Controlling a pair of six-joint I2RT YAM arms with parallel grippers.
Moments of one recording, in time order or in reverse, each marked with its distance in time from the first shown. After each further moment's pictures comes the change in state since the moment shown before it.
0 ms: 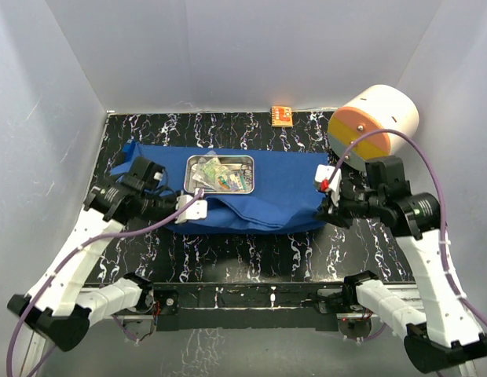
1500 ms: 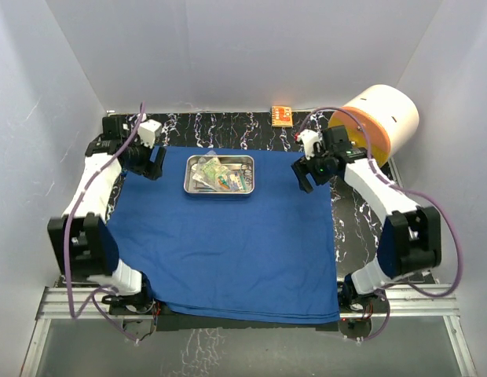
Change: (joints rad) left arm 0.505 0.369 0.039 0.478 -0.114 -0.602; right arm -0.050 0.556 -0.095 0.541 0.457 0.361
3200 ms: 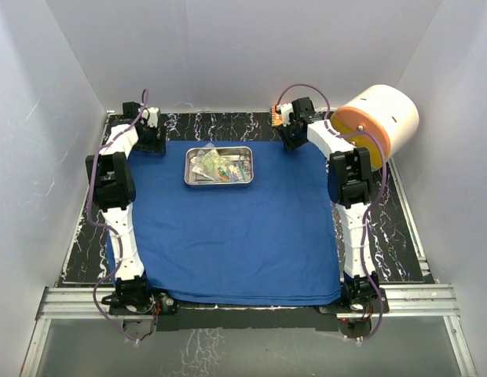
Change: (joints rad) left arm 0.080 0.911 0.649 0.188 -0.113 -0.235; right arm 0.006 0.948 0.876 0.078 0.113 0.092
